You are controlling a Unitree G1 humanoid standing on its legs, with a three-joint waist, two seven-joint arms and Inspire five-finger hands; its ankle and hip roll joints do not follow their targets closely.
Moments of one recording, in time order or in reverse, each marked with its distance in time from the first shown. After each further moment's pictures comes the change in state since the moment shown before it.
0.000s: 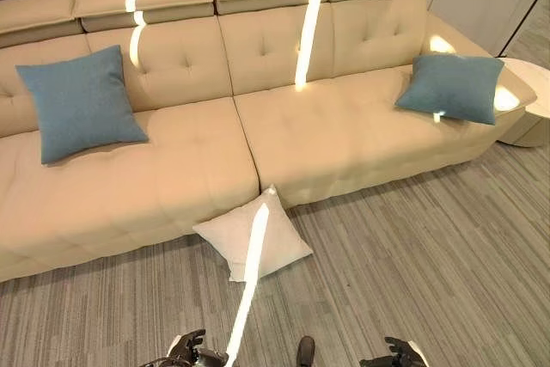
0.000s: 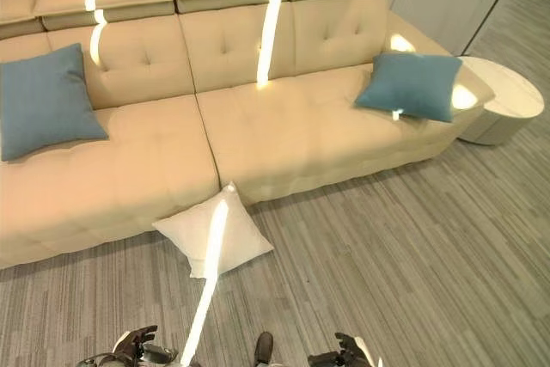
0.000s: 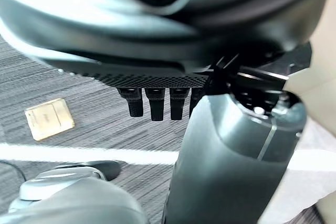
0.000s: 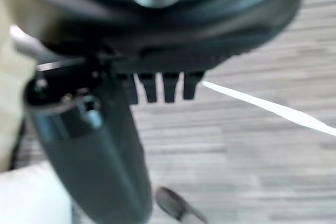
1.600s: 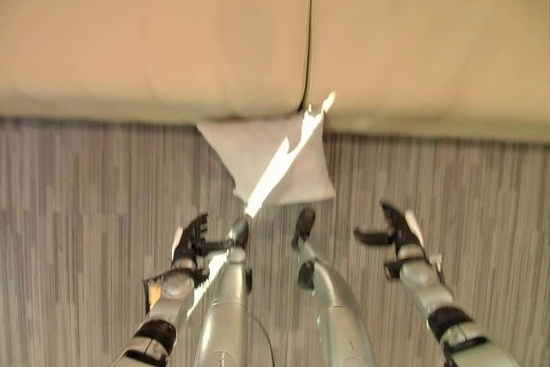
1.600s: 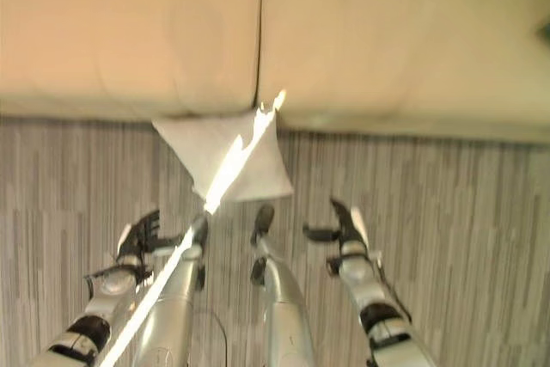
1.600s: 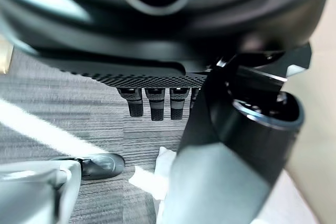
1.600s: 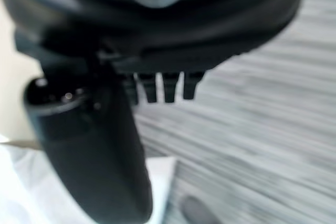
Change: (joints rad) left arm -0.294 0.086 -0.017 -0.326 -0.246 -0.094 0.114; right arm -0.459 -0.139 0.024 -0.356 0.066 -0.069 -0.113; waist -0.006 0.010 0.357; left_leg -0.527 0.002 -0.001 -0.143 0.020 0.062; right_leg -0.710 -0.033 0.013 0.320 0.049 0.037
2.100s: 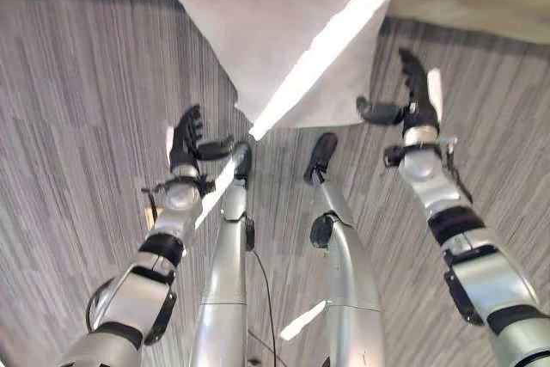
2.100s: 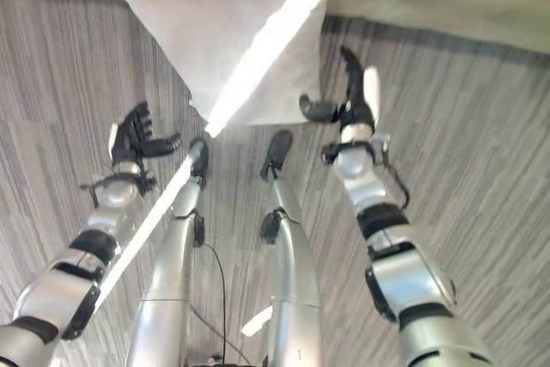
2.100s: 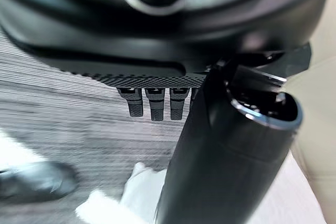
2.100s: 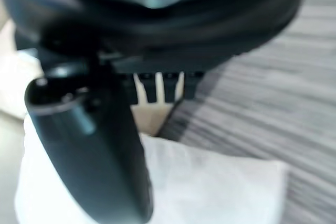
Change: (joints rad) left arm -0.461 0.091 -0.098 0.002 -0.087 -0.040 0.110; right arm -0.507 -0.105 0.112 -0.021 0.018 -0.008 -0.163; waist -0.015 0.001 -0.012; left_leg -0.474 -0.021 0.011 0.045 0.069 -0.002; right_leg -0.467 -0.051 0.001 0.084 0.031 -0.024
